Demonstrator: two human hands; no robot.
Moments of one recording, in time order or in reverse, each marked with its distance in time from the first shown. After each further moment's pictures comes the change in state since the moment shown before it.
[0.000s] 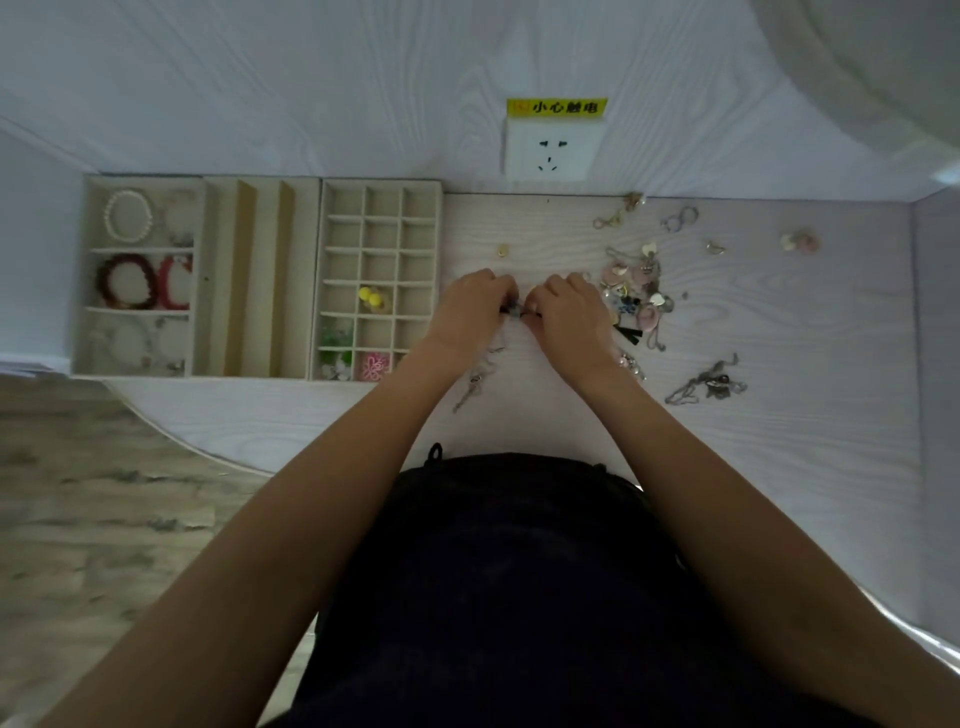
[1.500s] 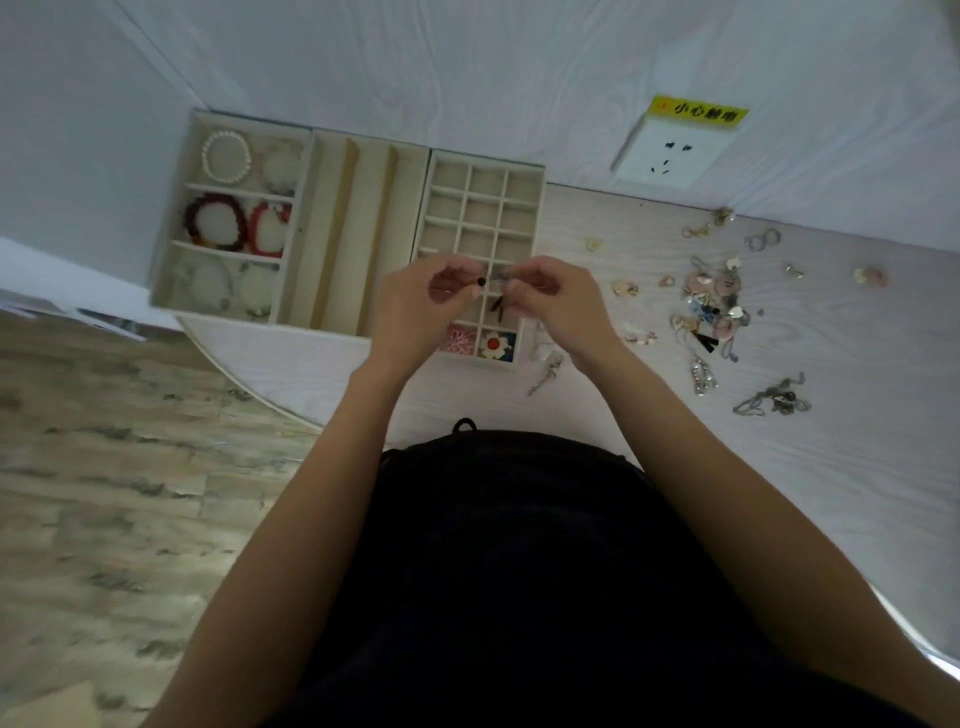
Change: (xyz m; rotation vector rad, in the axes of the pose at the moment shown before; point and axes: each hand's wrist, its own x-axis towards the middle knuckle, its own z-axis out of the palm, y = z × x) left_hand -0.107 -0.095 -0.058 -0.793 0.359 -0.184; right_hand 0.013 -0.113 -0.017 0.986 -0.157 0.222
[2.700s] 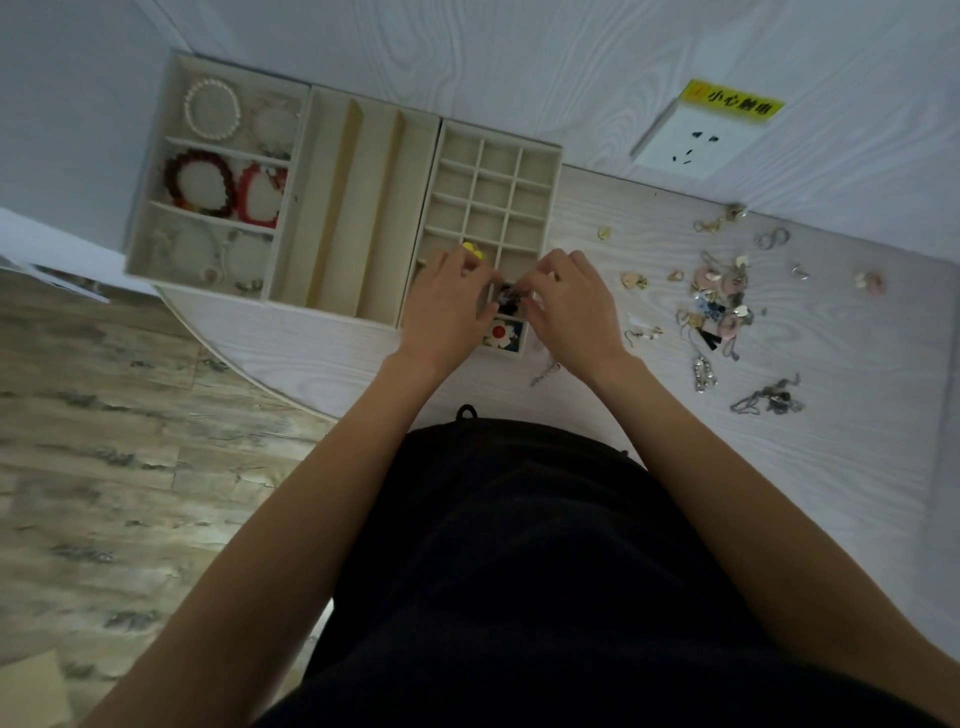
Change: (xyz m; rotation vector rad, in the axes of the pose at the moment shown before) left_hand 0.002 -0.025 0.026 0.674 -0.035 0.212; right_hand 0.001 0.022 0.005 -1.019 0.044 -0.406
